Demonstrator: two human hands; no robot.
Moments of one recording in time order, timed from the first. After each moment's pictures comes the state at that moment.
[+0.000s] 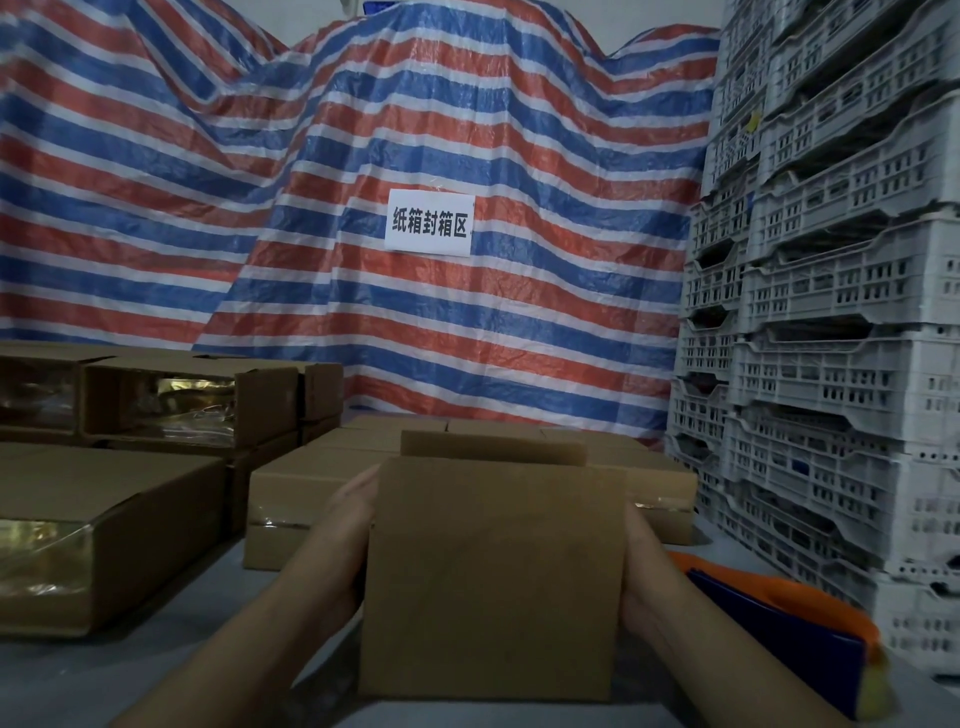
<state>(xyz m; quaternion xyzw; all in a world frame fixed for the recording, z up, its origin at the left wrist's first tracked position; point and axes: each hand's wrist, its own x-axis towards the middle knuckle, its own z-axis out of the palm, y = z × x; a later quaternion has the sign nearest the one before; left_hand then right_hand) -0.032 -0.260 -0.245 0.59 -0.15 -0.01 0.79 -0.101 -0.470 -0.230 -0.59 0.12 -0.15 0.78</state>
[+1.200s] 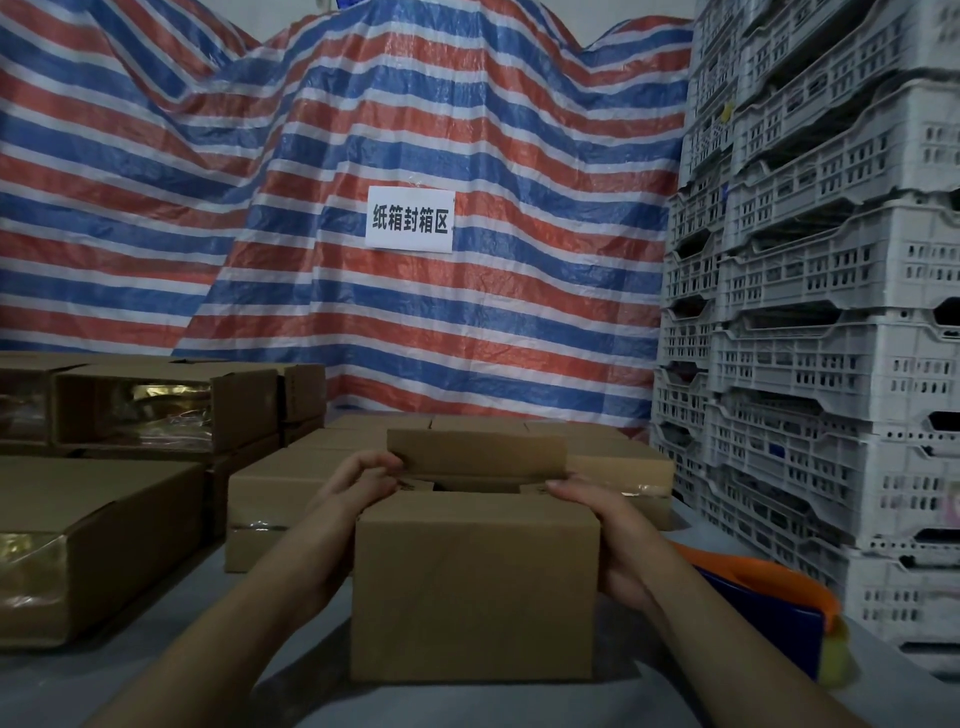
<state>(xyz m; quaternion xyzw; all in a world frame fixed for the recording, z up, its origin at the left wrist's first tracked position) -0.027 -0.256 -0.234 0.63 -0.19 -0.04 0.75 -0.082 -0.508 -0.236 -0.60 -0.07 -0.06 0.80</state>
